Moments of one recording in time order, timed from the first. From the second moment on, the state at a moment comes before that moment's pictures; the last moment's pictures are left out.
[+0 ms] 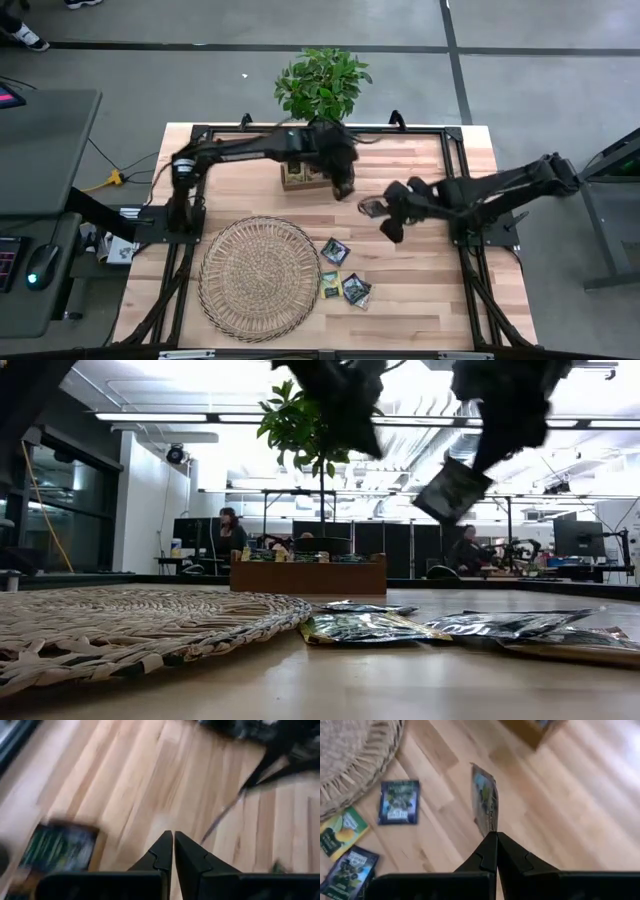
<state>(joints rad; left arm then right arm) 0.18 1.97 1.93 -0.78 0.09 -0.19 0.19 1.22 0.96 -0.85 0.35 0.77</state>
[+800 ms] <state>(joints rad) 0.11 1.19 0.62 0.44 0.32 -0.60 -0.26 1.41 1.12 -0.89 -0.02 0.05</state>
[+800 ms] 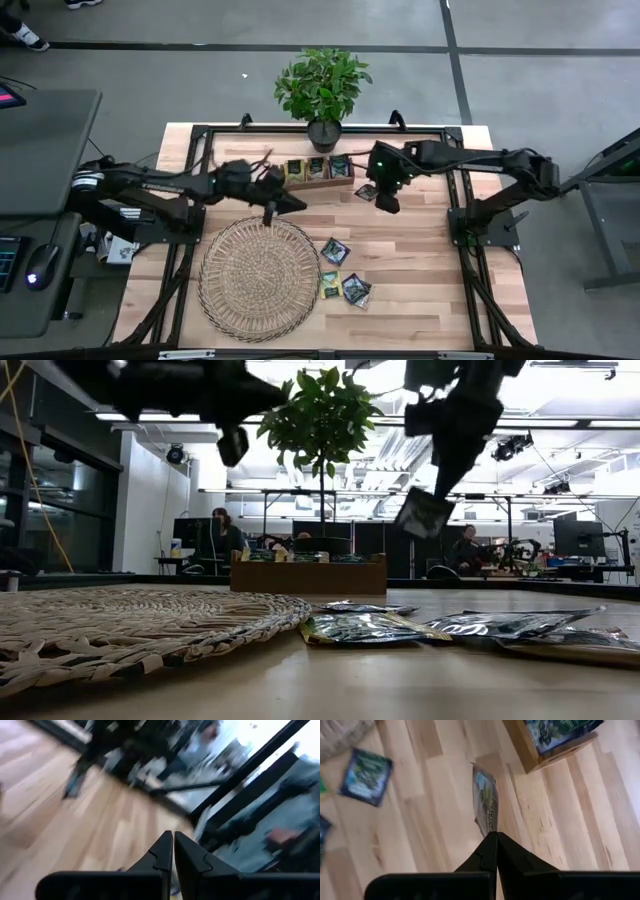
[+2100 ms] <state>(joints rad) -0.01 1.15 0.46 0.66 0.28 -0.72 -0.42 1.96 1.74 -1.03 0.07 -0.45</state>
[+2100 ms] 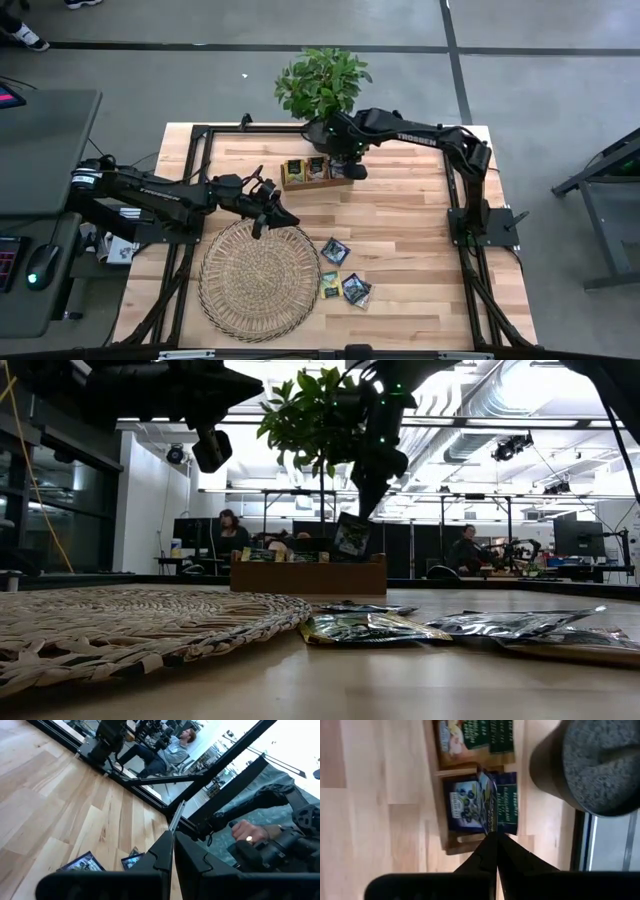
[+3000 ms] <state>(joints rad) -0.01 1.15 0.46 0.66 0.30 -0.72 -0.44 1.96 1.74 -1.04 0.05 -0.45</state>
